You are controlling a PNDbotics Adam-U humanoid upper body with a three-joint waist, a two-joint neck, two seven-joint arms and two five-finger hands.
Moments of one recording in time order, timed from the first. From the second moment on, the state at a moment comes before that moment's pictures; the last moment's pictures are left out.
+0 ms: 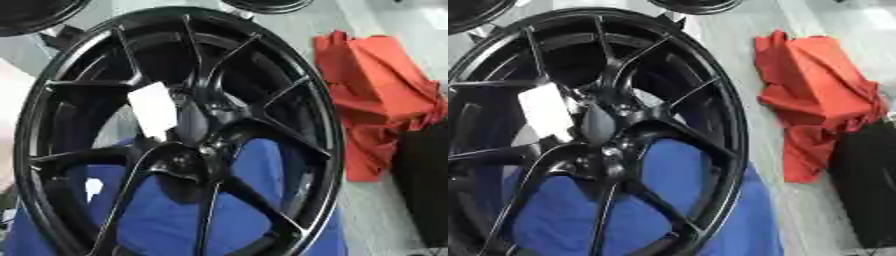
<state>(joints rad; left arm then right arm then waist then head) -0.37 0.60 0.05 -1.98 0.42 0.04 0.49 -0.55 -0.86 -0.16 -1.73 0.13 0.19 -0.23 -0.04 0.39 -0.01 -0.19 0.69</state>
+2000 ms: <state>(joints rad) -0.80 1.11 -0.30 -1.99 -0.29 -0.12 -0.81 -0.51 -0.87 -0.13 -1.74 0.13 0.17 -0.19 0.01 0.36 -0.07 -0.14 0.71</state>
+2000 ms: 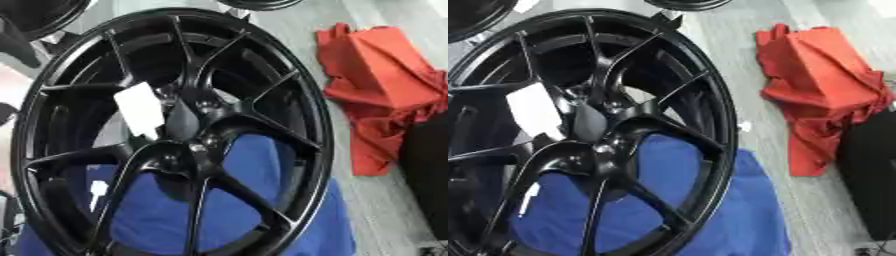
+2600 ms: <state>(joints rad) -1.01 0.96 -0.42 -1.99 -0.27 -0.08 -0.91 -0.53 -0.86 -0.13 -1.74 0.13 0.17 -0.19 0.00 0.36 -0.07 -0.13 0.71</state>
